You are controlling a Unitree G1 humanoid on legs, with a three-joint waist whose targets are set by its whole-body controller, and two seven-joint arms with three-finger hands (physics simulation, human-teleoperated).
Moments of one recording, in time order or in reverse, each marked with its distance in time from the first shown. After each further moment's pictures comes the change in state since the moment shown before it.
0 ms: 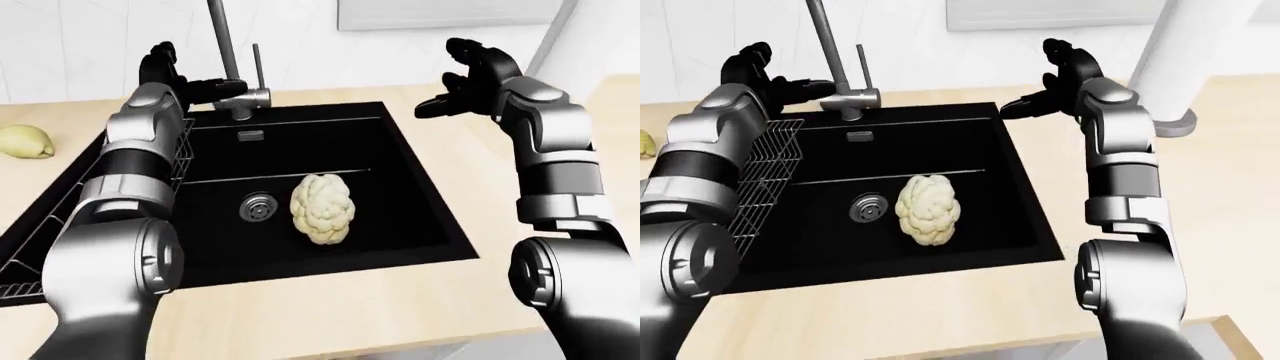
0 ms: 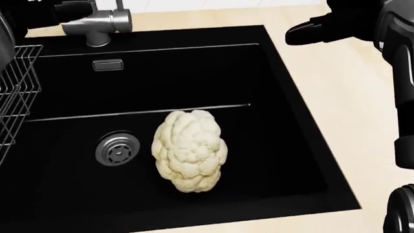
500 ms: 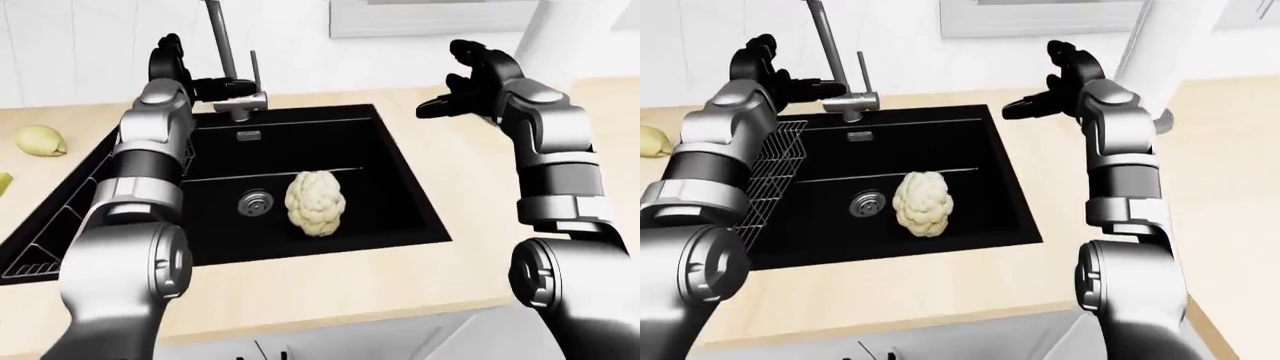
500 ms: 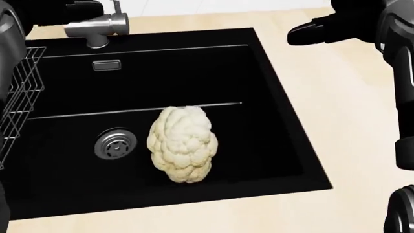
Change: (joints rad) left arm 0.020 -0.036 -0.034 -0.088 0.044 0.022 0.040; right arm 0.006 -0.001 -0.006 0.002 -0.001 0.002 -0.025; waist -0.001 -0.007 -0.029
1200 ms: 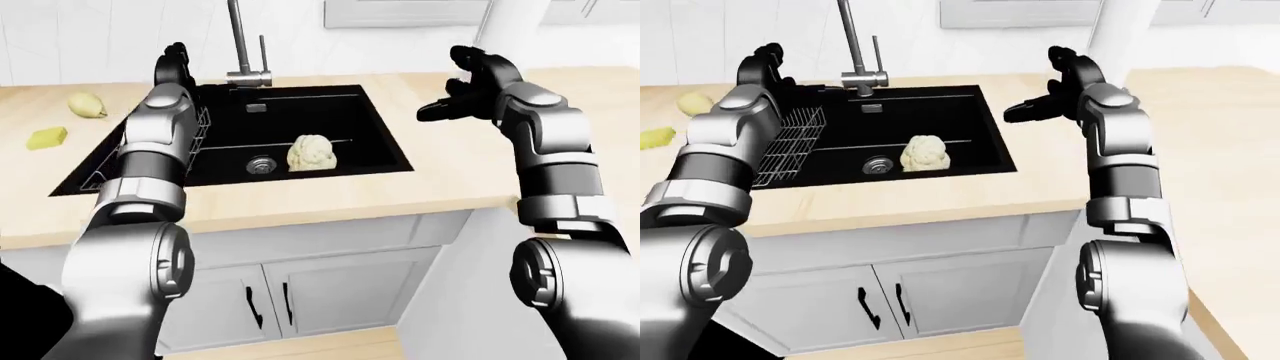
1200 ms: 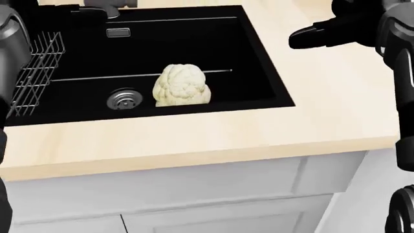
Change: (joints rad) left arm -0.001 -0.008 -0.003 0.028 0.005 0.011 -0.005; right arm -0.001 -0.006 0.002 0.035 0.000 -0.006 0.002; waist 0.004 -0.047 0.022
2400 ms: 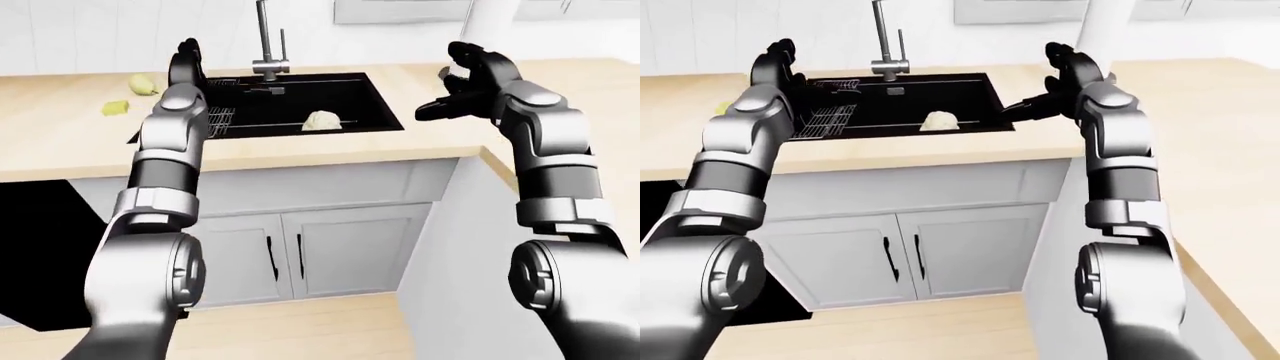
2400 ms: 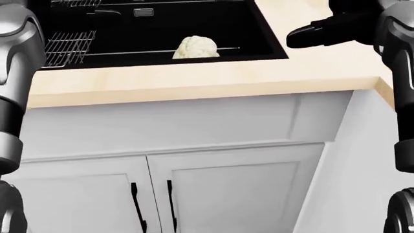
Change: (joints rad) left arm 0.058 -0.053 -0.016 -0.157 0.015 0.053 0.021; right arm 0.014 0.006 0.003 -0.043 0.011 0.000 0.003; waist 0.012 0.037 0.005
